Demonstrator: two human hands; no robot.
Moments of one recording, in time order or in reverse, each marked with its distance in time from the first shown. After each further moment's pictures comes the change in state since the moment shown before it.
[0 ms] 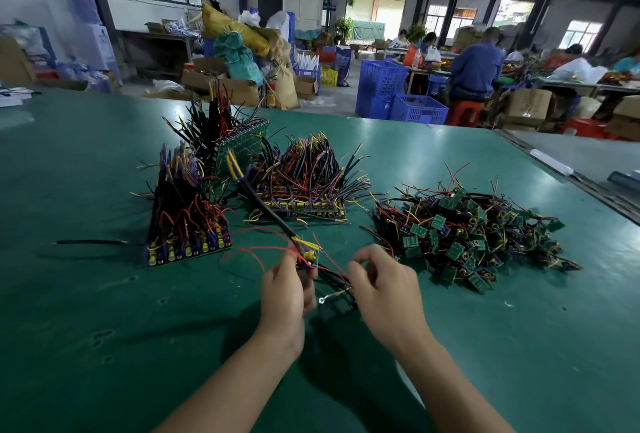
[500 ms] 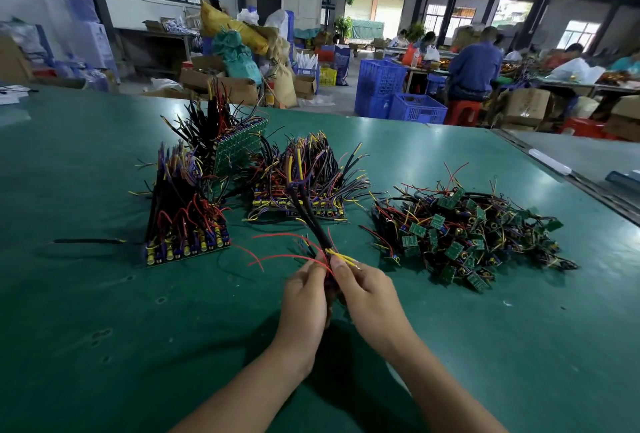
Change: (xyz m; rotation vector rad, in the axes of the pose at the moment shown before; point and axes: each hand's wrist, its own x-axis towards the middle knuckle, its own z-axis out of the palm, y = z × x) left_hand -0.021 -0.012 0.012 0.141 -0.138 0.101; right_hand -0.003 0.001 0.016 0.290 -0.222 0.028
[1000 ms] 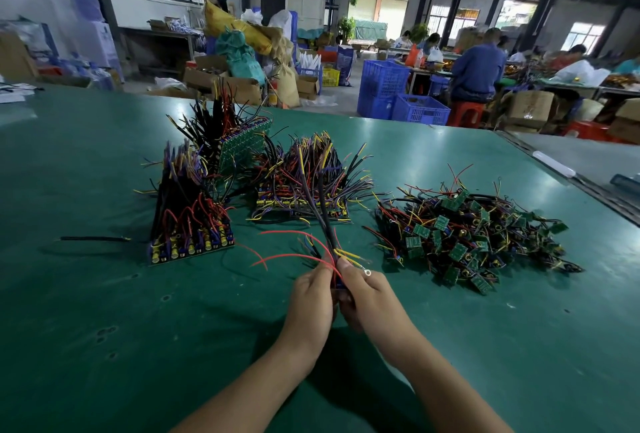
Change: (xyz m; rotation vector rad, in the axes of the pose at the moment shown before) left_hand 0.013 -0.013 -0.006 0.073 -0.074 0.022; right_hand -0.003 -0.009 0.003 0.416 -0.141 0.191
